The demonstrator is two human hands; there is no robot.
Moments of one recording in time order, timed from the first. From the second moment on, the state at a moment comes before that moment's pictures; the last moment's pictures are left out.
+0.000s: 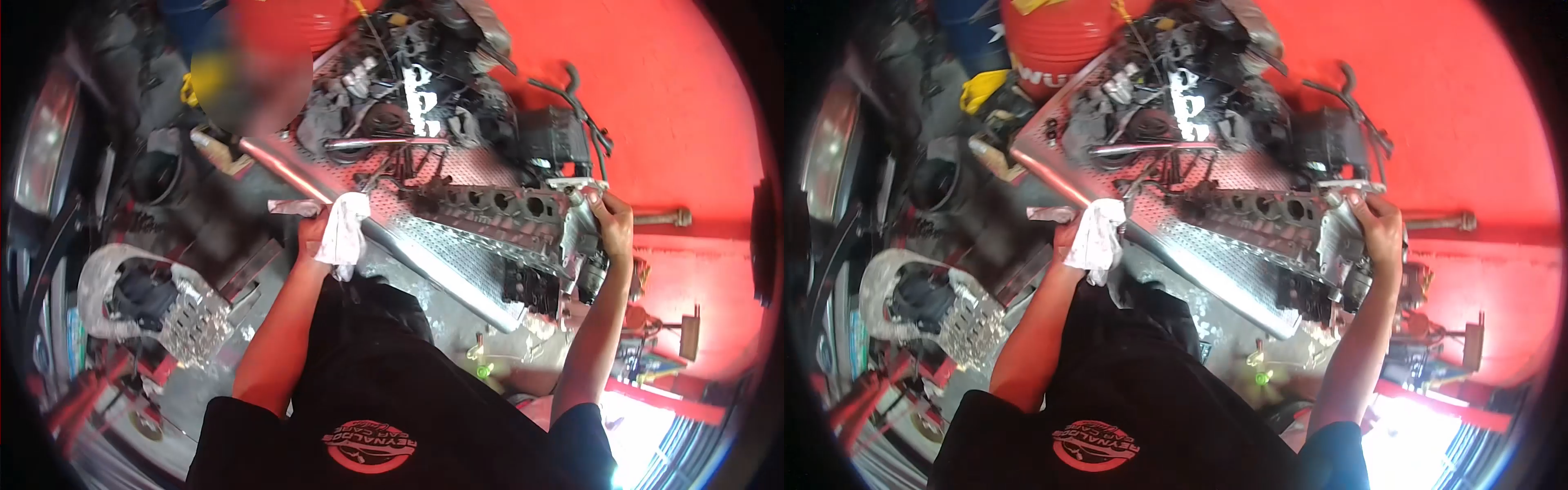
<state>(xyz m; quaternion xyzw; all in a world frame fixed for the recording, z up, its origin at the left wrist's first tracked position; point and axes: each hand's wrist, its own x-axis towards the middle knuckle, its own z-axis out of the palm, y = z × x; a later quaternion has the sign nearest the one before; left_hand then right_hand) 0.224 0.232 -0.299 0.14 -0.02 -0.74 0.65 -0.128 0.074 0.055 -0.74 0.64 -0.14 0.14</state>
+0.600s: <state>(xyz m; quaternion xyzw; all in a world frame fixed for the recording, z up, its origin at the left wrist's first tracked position) 0.039 0.074 -0.209 0.34 -0.47 -0.60 0.55 -0.131 0.118 0.050 -0.69 0.65 -0.21 0.22</state>
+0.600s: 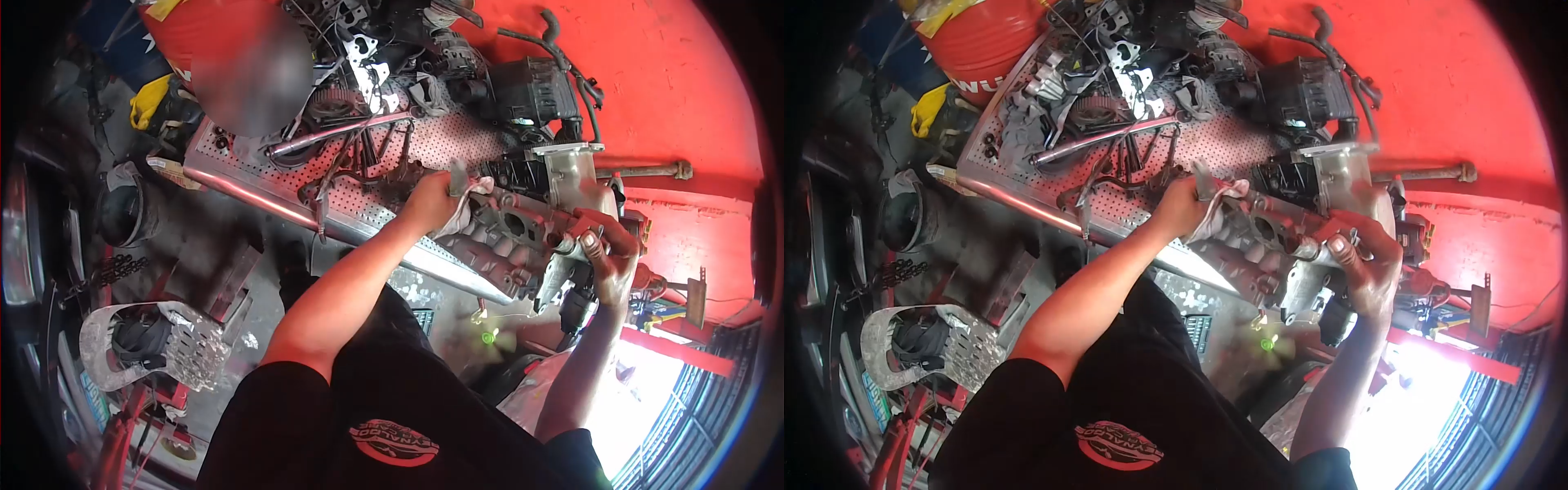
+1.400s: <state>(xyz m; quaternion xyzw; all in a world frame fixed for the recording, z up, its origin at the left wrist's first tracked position) 0.077 0.092 -0.346 0.45 -0.17 -0.68 0.55 -0.136 0.115 0.051 -0.76 0.62 -0.15 0.12</state>
